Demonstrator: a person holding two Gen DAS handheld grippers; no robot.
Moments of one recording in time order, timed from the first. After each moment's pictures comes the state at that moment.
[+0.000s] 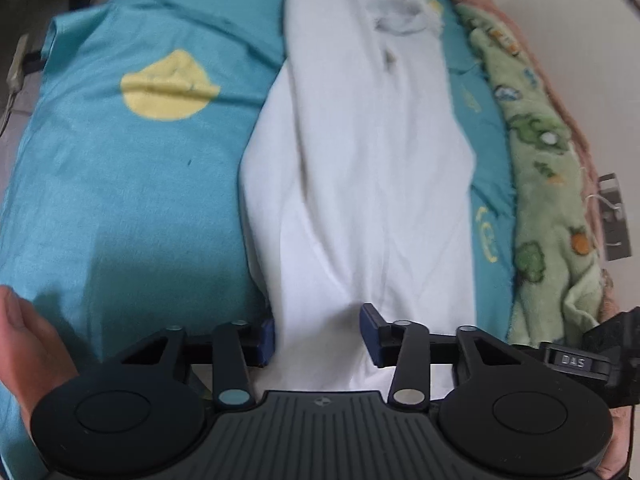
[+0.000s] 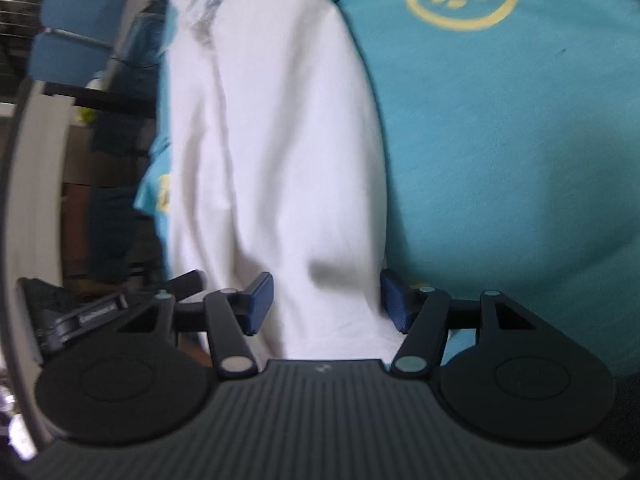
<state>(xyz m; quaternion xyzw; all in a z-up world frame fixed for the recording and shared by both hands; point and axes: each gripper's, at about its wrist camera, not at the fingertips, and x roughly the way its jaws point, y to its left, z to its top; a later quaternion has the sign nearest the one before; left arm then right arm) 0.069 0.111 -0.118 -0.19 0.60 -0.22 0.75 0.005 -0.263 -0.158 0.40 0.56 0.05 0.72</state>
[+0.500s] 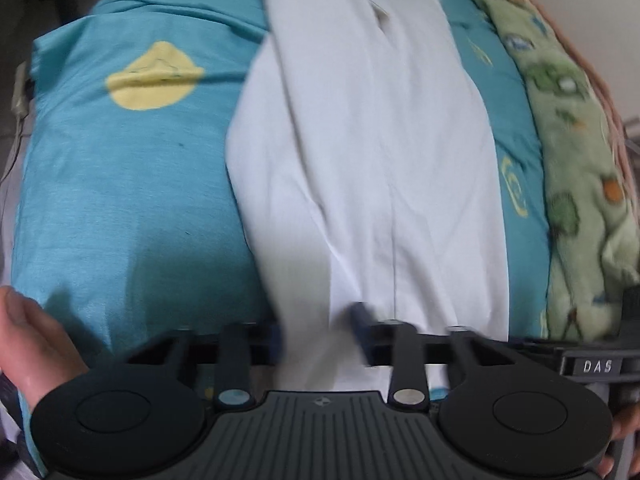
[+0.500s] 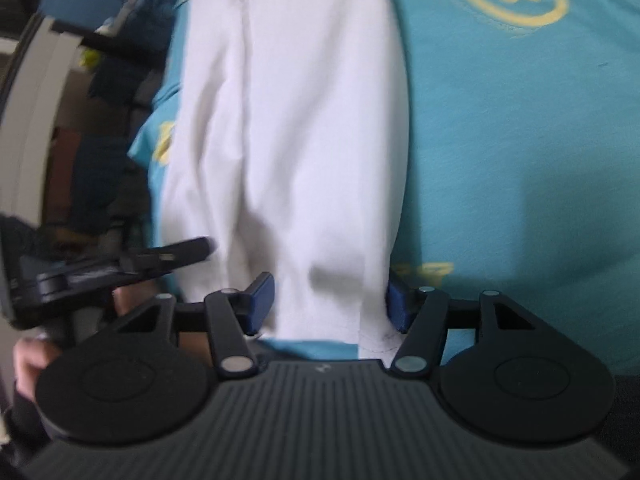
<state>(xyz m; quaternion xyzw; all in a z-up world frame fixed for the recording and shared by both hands) 0.059 0.088 -0.122 -0.07 0.64 -0.22 0.74 0.006 -0.226 -0.153 0.32 0.60 0.11 0.72</state>
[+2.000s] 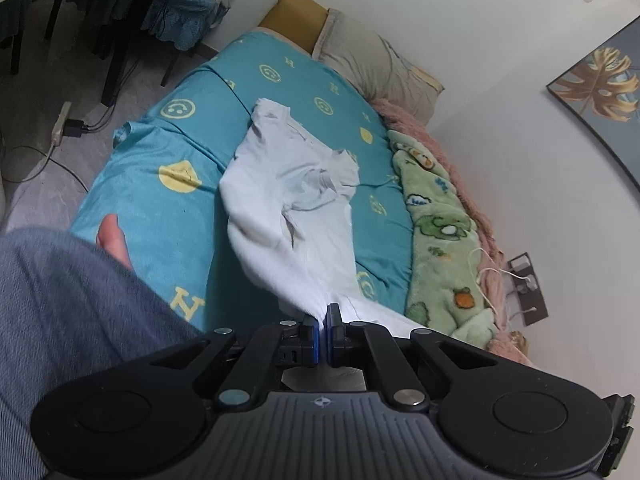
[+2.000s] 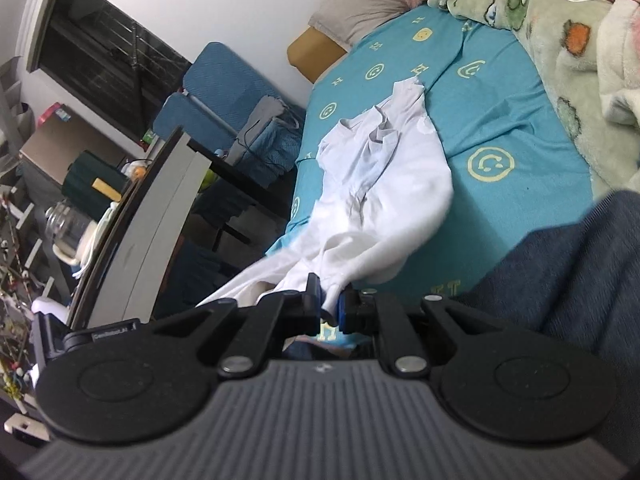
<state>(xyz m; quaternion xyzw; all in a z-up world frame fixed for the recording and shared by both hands) -0.103 0.142 0.060 -0.26 0.45 -0.18 0.84 -0.144 -0.264 0.010 0.36 0.34 0.10 0.86</state>
